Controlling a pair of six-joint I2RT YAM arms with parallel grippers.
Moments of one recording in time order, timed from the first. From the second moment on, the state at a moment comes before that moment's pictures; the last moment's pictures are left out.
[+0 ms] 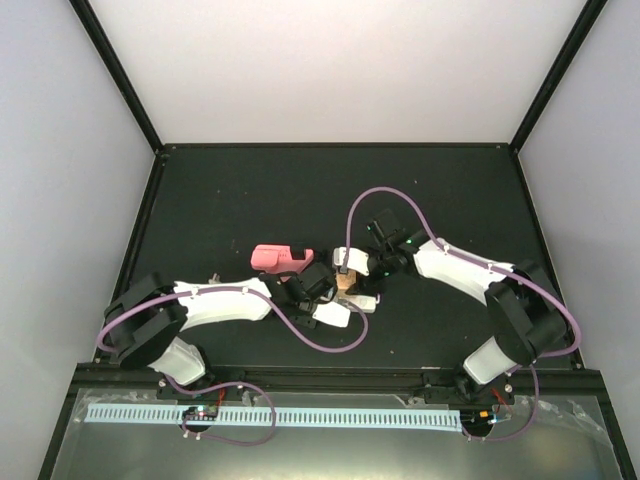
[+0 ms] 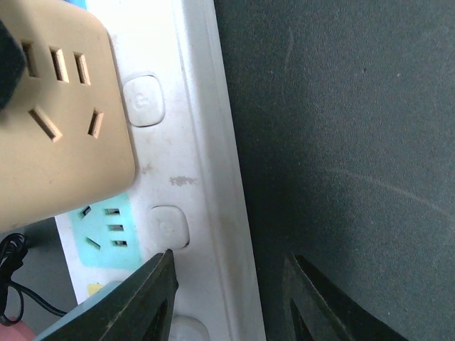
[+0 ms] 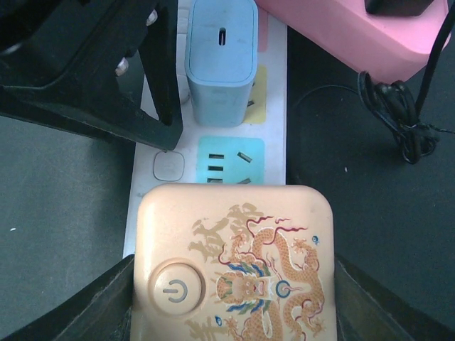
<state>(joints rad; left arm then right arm) -1.00 1.51 0.76 -0.35 -0.09 0.84 0.63 1.56 0.94 -0.49 -0.48 -0.83</state>
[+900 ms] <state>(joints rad) -1.01 1.54 0.77 -0.33 -0.09 0.84 0.60 1.46 0.94 -0.54 -0.54 -0.84</state>
